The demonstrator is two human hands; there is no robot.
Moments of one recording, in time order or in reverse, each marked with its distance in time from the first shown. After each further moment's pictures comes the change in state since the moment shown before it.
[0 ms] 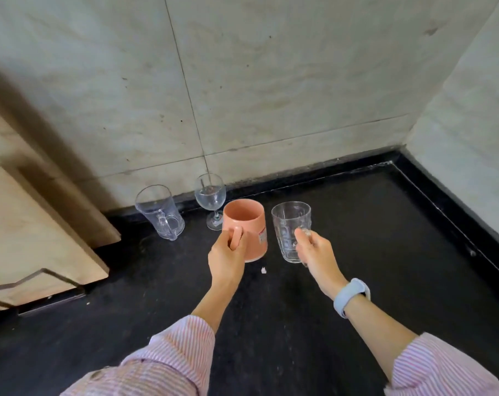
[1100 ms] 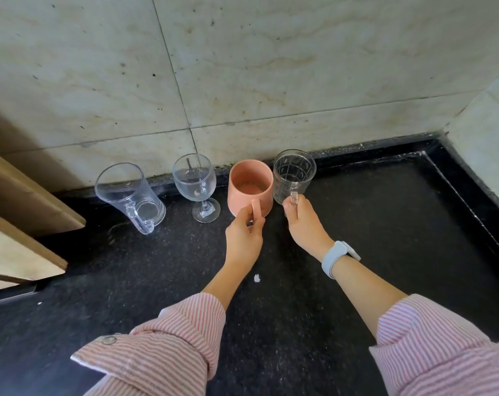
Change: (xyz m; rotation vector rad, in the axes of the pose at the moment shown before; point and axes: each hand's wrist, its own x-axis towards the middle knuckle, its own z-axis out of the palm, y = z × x) left_hand 0.072 -0.026 0.083 -0.008 -0.093 0.059; right_hand 0.117 0.016 0.021 -0.472 -0.140 -0.060
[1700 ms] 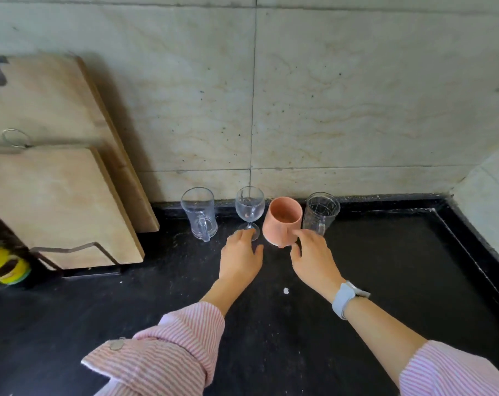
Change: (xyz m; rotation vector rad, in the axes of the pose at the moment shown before) left_hand -0.056 0.034 -0.113 0.438 0.033 0.065; right_hand -0.095 -0.080 0.003 -0.440 0.048 -0.292
